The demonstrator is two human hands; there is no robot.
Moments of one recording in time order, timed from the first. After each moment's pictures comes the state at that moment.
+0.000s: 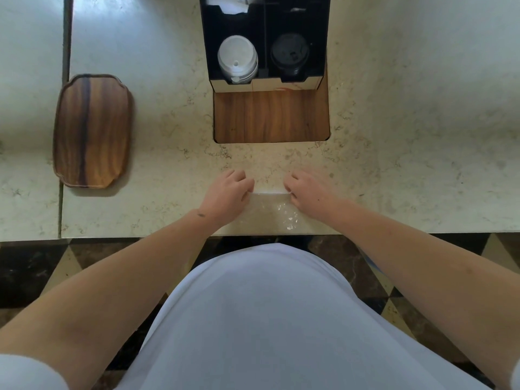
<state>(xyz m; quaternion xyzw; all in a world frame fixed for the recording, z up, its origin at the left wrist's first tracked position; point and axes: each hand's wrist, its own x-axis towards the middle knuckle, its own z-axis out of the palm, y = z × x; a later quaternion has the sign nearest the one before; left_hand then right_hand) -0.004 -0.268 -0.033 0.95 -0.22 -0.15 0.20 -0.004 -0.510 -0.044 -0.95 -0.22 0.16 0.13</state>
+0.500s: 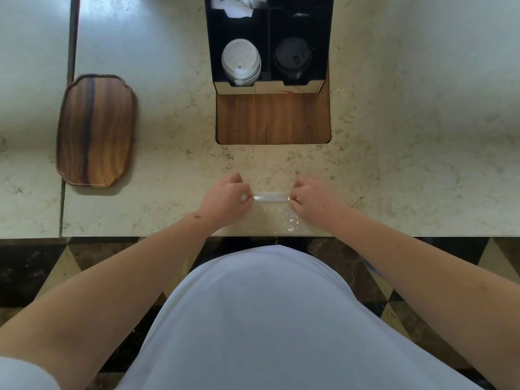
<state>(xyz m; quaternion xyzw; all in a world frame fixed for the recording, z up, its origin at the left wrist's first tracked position) -0.009 -0.264 -0.030 0.94 -0.14 -0.20 0.24 -0.018 -0.515 -0.042 -0.95 -0.20 0.16 0.16</state>
